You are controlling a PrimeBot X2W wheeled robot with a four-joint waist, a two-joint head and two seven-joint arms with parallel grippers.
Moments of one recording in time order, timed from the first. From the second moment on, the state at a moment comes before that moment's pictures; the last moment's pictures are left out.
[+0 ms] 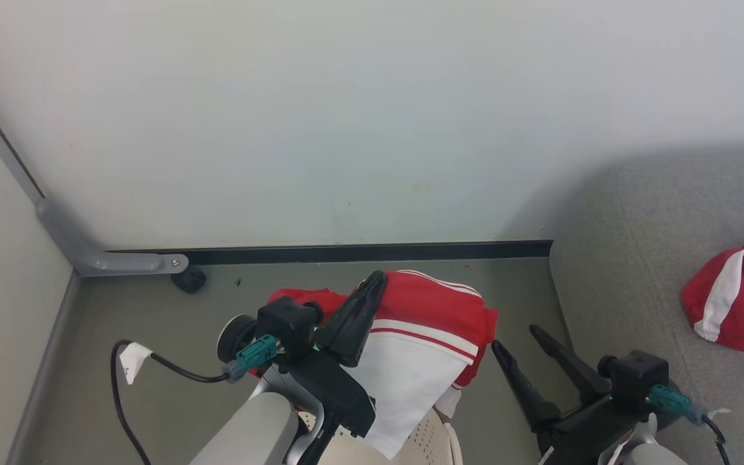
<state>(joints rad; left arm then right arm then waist) -0.56 0.05 -0.65 0.54 -0.58 -0.12 -0.25 -0.35 -0.29 0.60 0.37 0.57 0.12 -0.21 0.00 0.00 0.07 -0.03</state>
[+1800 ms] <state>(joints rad) -0.52 0.08 -0.68 0.27 -0.61 -0.11 -0.14 -0.70 -0.32 1.09 0.65 0.91 0.12 -0.18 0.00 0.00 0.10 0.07</state>
